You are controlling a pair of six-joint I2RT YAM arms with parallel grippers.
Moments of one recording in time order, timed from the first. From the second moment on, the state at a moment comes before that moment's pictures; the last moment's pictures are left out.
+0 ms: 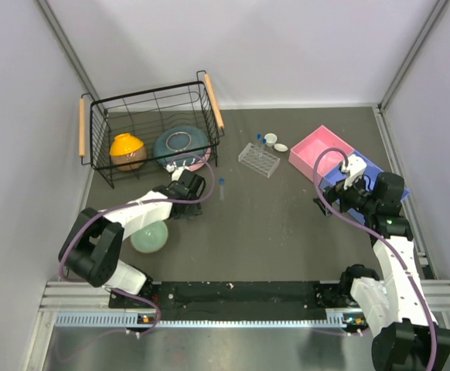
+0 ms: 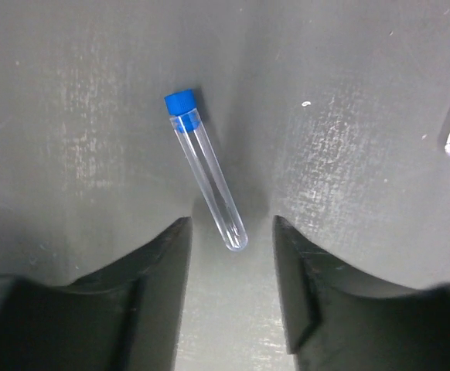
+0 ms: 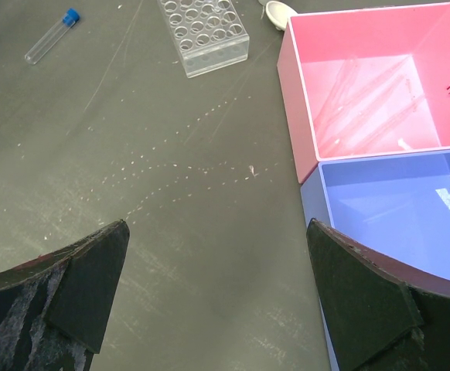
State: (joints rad) left arm -0.54 1.46 0.78 -0.41 -0.30 -0.69; right arm -0.13 0.76 0.59 -0.34 -0.66 -0.35
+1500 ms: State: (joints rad) left arm -0.56 0.99 0.55 -0.08 0.38 -0.47; right arm -0.14 0.79 0.59 -0.35 -0.72 -0.36
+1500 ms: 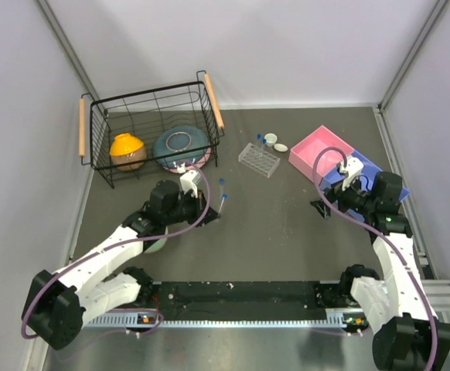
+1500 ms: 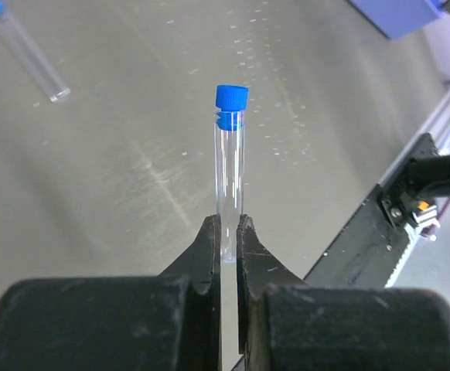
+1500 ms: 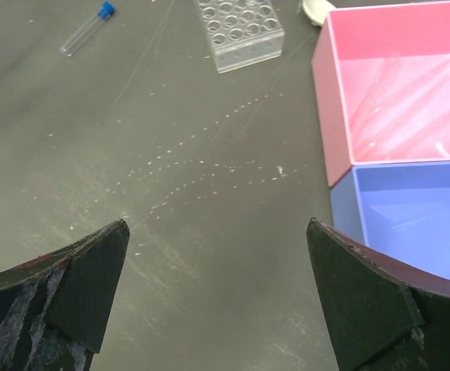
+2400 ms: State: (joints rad) left arm -0.87 1.12 0.59 0.16 0.44 -0.51; right arm 0.27 1.20 1.14 -1.02 -1.02 -0.57
